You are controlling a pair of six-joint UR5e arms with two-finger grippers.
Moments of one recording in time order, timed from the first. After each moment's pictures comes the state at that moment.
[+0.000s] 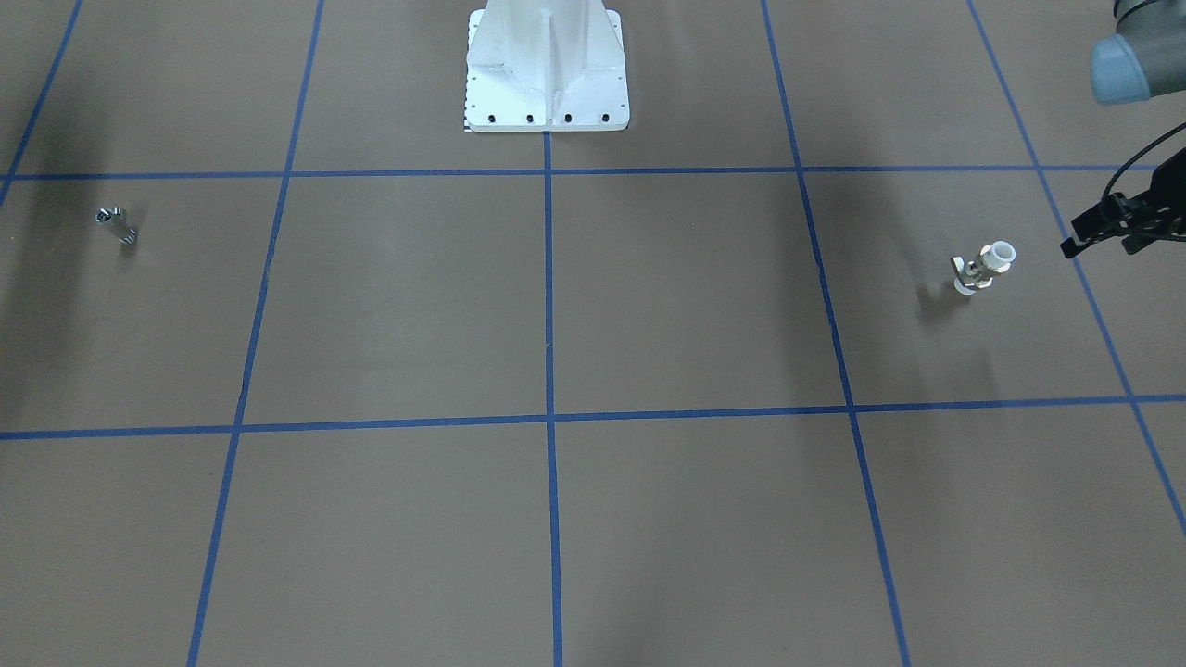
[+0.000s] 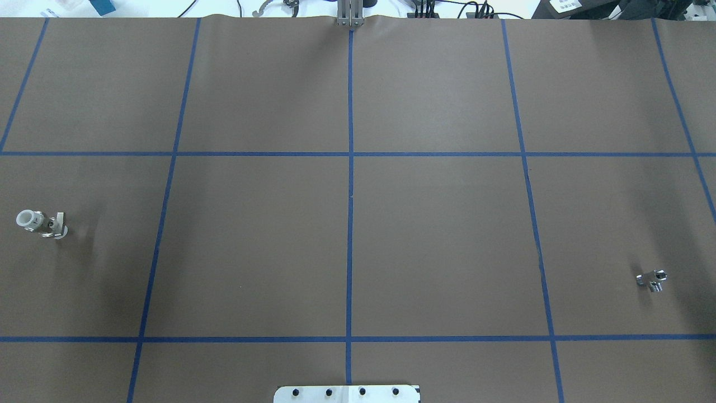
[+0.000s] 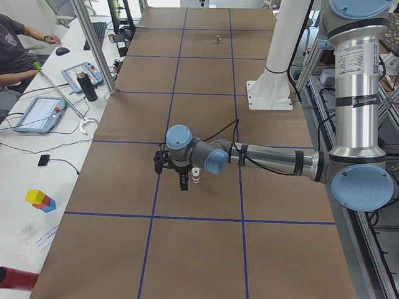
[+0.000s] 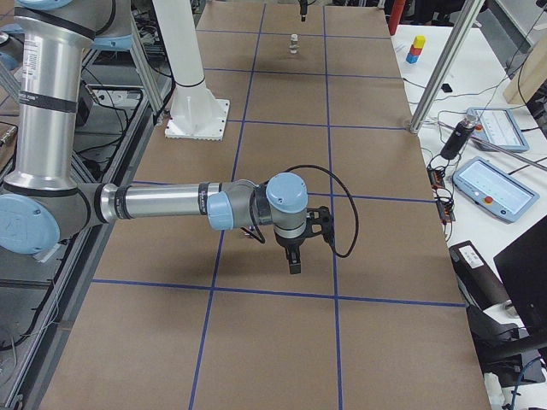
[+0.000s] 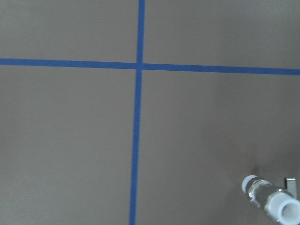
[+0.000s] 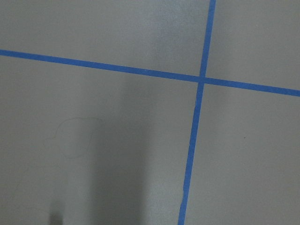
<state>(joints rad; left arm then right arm) -1.24 -1.47 -1.75 -1.92 -2.38 -0.61 1.52 -1.75 1.83 -1.46 2.39 0.00</state>
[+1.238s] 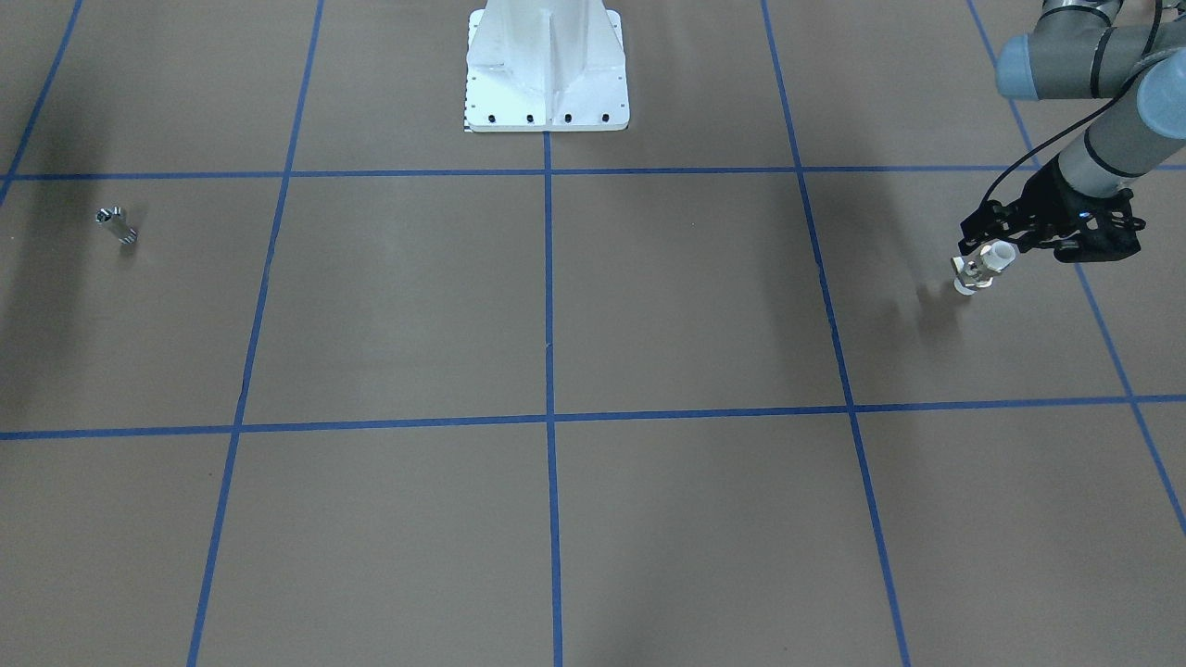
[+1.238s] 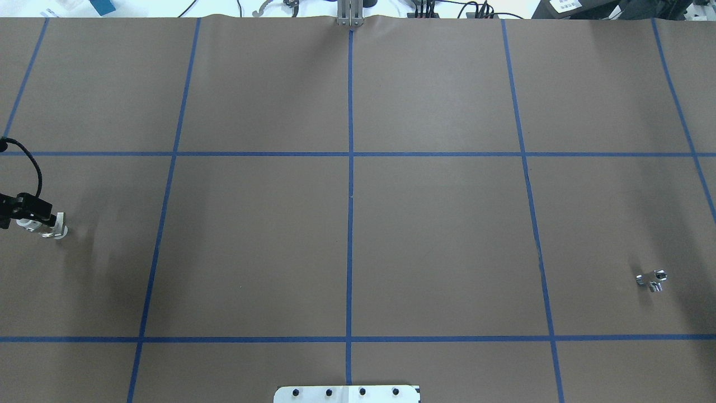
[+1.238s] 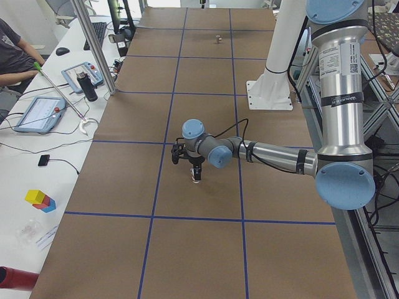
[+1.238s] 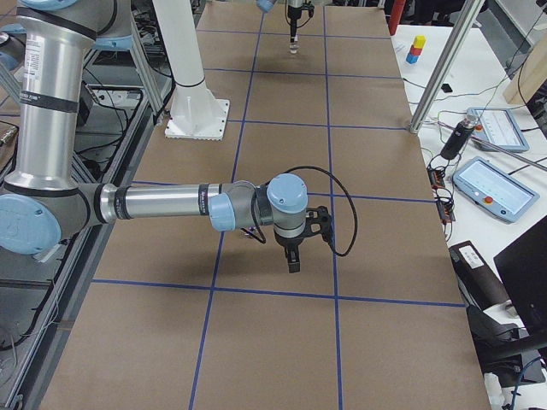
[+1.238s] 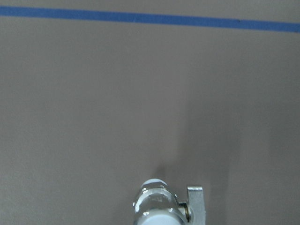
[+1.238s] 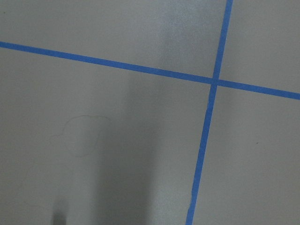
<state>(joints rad) -0.99 -1.43 -1.79 -1.99 -2.26 -0.78 1.49 -1.75 1.83 -1.45 2.39 0.01</state>
